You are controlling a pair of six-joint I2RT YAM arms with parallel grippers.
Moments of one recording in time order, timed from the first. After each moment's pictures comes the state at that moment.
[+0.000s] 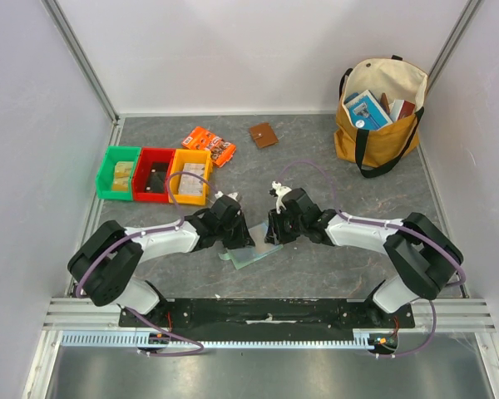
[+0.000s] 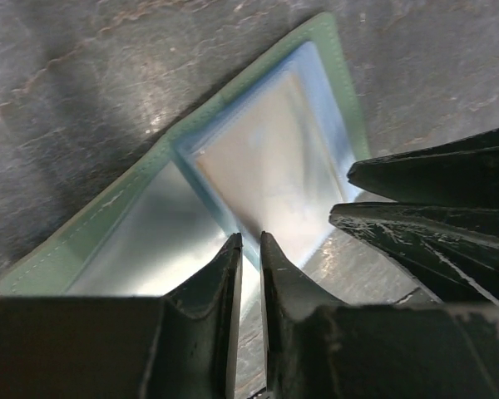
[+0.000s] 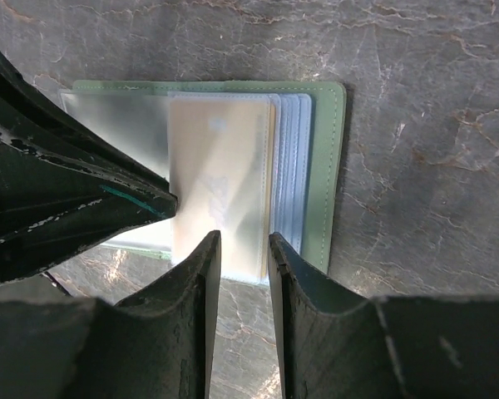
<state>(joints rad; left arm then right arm) -0.76 1.48 0.66 -0.06 0.13 -0.85 0.76 1.55 0.74 -0.01 -0.21 0.45</state>
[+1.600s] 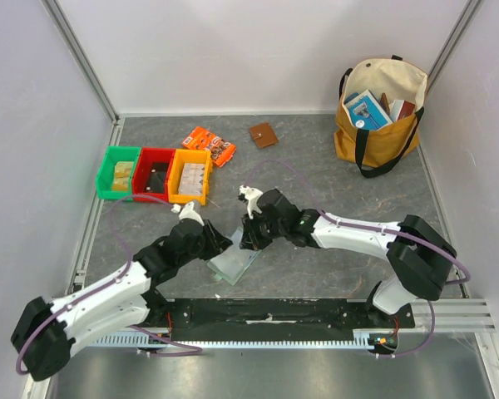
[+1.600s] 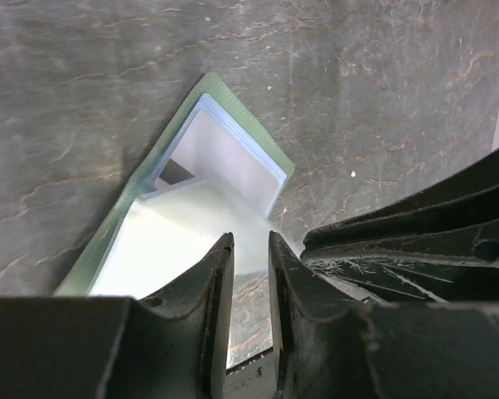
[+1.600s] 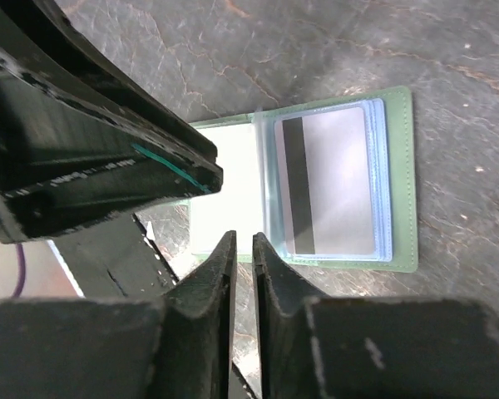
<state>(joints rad) -0.77 0.87 0.39 -0.16 -0.09 -1.00 0.93 1.55 0.90 -0.05 -0.28 0.42</state>
